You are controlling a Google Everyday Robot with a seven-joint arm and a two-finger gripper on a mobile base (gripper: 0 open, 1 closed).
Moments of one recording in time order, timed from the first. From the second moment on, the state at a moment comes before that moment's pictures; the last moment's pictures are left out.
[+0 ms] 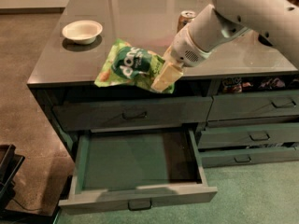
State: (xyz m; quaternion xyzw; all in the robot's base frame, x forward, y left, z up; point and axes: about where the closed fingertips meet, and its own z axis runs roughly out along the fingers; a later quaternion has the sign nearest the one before) arm 0.589 -0.046 0.883 -0.60 0.73 0.14 0.29
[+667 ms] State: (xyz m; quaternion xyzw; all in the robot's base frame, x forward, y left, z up) arm 0.484 -0.055 0.898 -0.67 0.68 0.17 0.24
